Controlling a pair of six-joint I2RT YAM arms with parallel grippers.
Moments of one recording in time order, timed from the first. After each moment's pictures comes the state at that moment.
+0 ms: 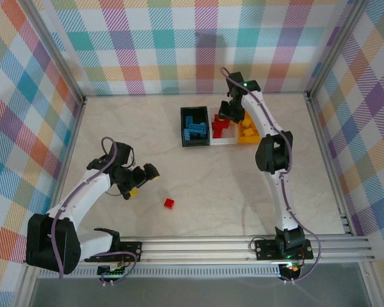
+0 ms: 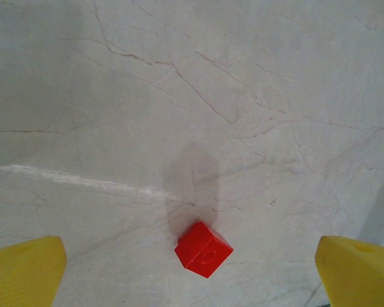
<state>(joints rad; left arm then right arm) -0.22 1.21 0.79 -0.81 0.35 -0.76 0.31 2.54 2.57 -1.27 -0.15 0.44</state>
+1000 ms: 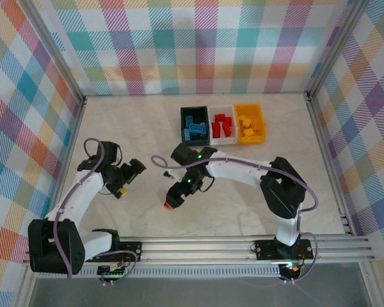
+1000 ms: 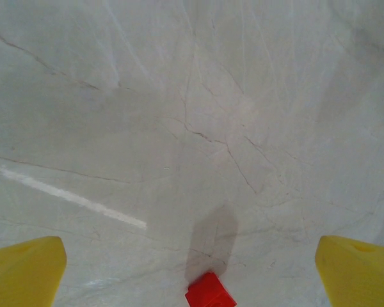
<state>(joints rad) -0.04 1.16 0.77 -0.81 0.28 -0.84 0.98 1.88 1.40 -0.80 -0.47 0.10</state>
